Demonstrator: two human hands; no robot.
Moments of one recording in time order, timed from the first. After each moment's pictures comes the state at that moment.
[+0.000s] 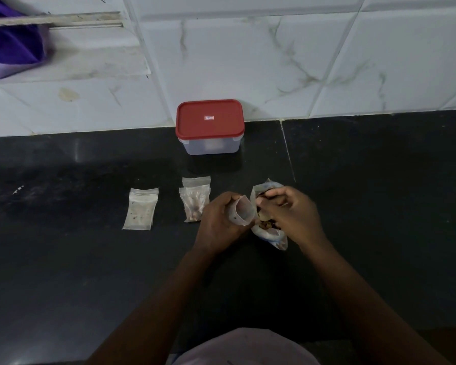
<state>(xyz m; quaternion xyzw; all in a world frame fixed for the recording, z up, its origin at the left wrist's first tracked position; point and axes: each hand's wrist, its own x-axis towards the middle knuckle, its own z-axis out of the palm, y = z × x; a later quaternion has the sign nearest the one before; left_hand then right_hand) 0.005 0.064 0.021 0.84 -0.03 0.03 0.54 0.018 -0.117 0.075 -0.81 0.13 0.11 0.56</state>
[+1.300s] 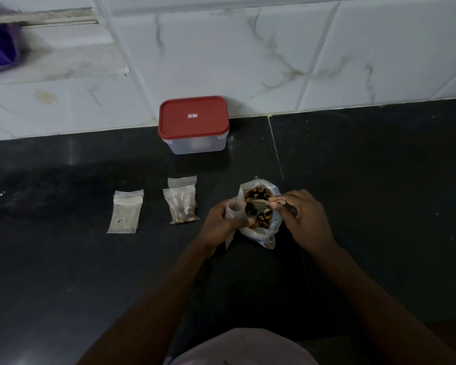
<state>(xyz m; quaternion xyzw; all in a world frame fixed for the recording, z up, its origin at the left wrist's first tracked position) 0.021 0.039 -0.017 0.68 0.10 -0.23 0.69 0.027 -0.191 0.015 -0.93 -0.10 -0.03 0.36</state>
